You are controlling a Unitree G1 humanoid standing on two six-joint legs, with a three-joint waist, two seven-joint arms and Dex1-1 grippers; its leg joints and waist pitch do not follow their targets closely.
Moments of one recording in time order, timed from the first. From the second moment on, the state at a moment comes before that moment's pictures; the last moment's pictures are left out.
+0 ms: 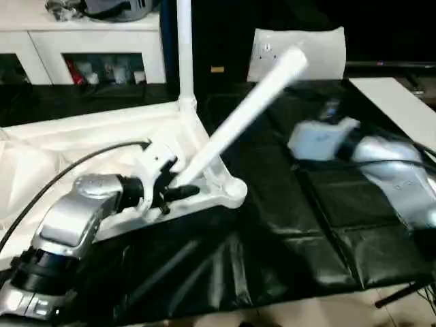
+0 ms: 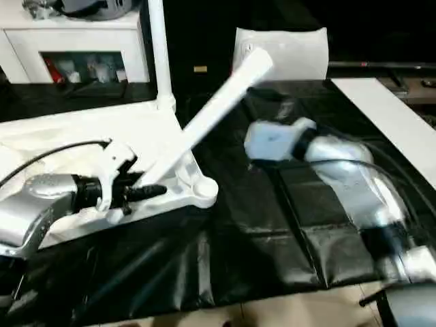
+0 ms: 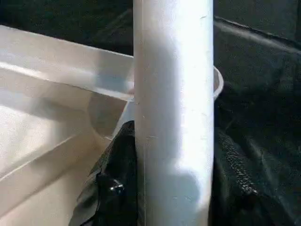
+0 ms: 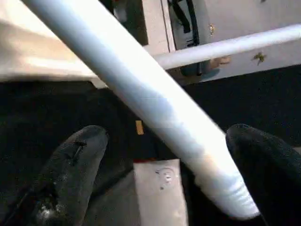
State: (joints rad) left arm -0.41 0.54 -0.19 -0.02 -0.26 0.69 -0.84; right arm -0.67 -0.66 0.32 0.38 -0.43 -0.45 0.41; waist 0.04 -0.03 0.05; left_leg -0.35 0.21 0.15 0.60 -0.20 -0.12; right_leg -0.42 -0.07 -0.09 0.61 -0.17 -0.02
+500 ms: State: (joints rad) left arm -0.43 0.55 -0.24 -0.02 -0.26 0.70 -0.88; right arm -0.88 -0.57 0.48 0.76 -0.68 -0.61 0.19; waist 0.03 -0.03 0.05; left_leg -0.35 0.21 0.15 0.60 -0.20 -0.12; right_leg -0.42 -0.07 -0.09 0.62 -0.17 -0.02
